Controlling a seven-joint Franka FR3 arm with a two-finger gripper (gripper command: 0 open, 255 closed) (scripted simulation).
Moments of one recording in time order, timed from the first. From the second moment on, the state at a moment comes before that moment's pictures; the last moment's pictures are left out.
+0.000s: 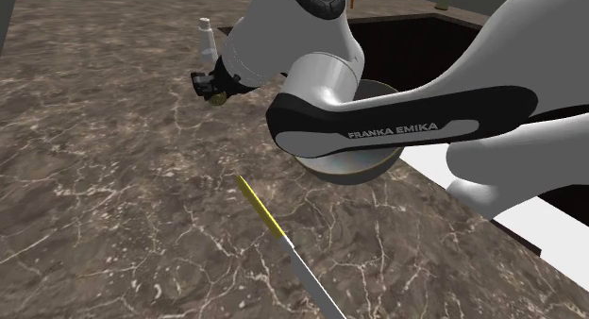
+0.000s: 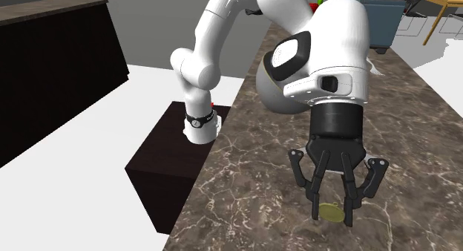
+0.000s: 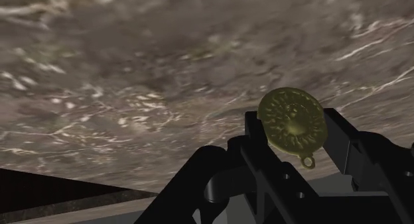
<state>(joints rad) -0.74 -0.66 1.40 -2.27 0.22 2.77 0.85</state>
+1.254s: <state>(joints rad) -0.66 -0.65 1.23 -2.13 0.20 2.57 0.79</state>
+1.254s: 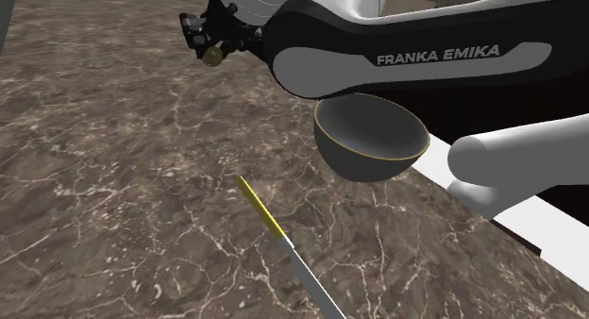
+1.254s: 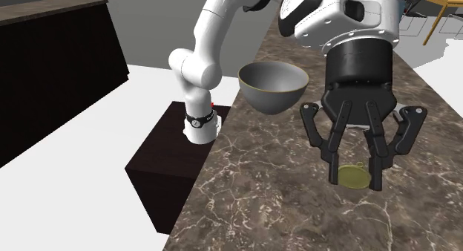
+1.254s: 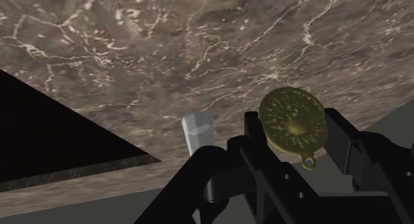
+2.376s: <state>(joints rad) -0.58 -0.66 1.09 -2.00 0.19 2.39 0.74</state>
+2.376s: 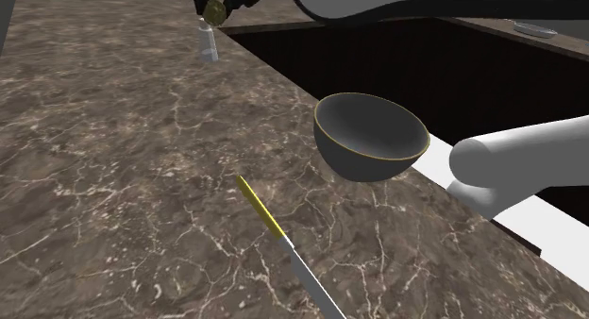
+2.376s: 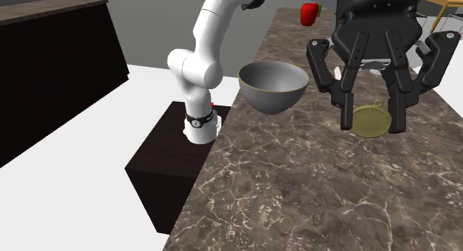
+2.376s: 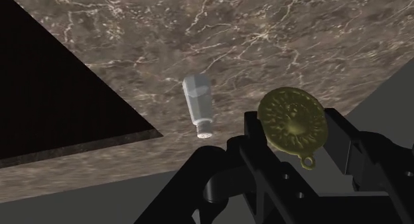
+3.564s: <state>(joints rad) -0.01 -1.20 0.71 -2.39 0.29 2.08 0.74</state>
